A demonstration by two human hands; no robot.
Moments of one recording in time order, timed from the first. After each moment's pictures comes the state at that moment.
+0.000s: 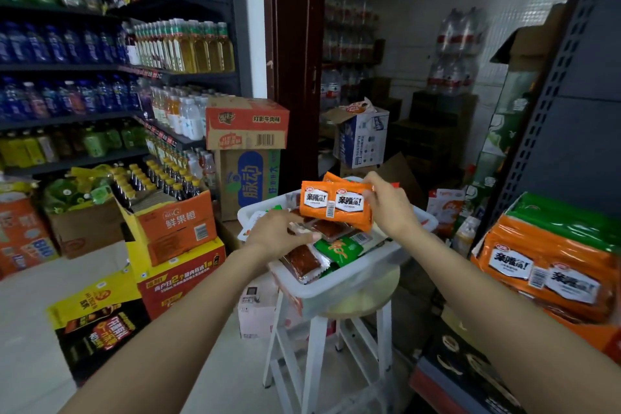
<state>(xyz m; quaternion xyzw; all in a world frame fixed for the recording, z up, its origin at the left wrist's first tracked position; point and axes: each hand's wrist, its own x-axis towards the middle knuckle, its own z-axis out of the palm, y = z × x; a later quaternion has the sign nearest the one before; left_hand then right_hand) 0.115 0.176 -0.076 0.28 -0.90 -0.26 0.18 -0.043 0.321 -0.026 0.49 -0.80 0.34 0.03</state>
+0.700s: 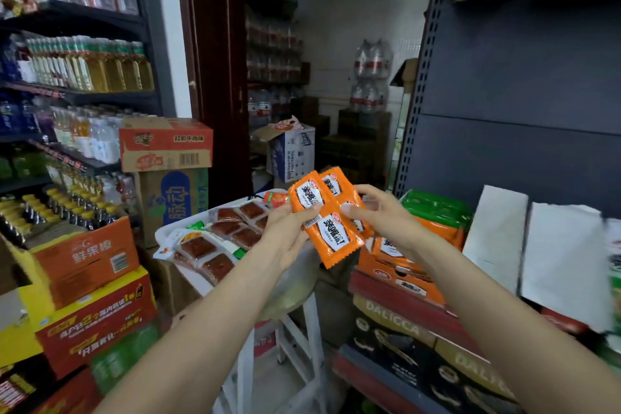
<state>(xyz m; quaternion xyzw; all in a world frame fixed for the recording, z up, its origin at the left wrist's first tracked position) 0.036 0.334 -0.017 0.15 -0.47 -0.83 0.25 -0.053 0.470 0.013 0.39 -0.70 0.57 -0.19</state>
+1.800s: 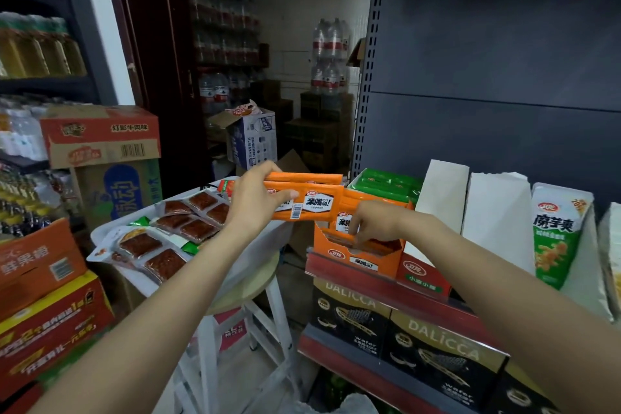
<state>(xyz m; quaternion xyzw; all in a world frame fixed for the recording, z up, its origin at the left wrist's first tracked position) 0.016 0.347 -0.007 0.15 -0.85 -0.33 0.39 -0.116 0.523 -0.005 0.46 -0.88 0.00 -0.07</state>
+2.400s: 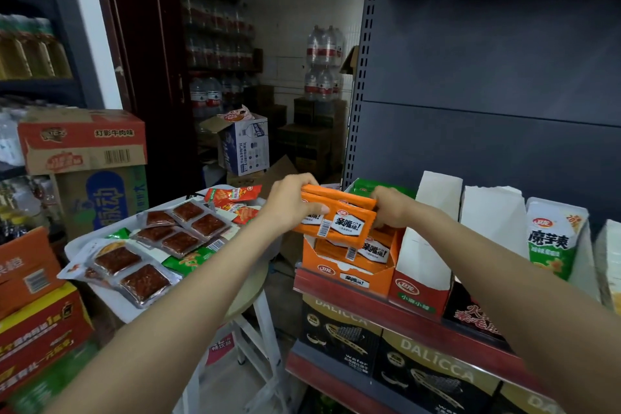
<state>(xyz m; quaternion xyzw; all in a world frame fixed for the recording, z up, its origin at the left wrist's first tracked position) -0.032 0.374 0.010 0.06 -0.92 -0.32 0.23 -0.159 0.535 0.014 0.38 -0.92 0.11 -0.05</state>
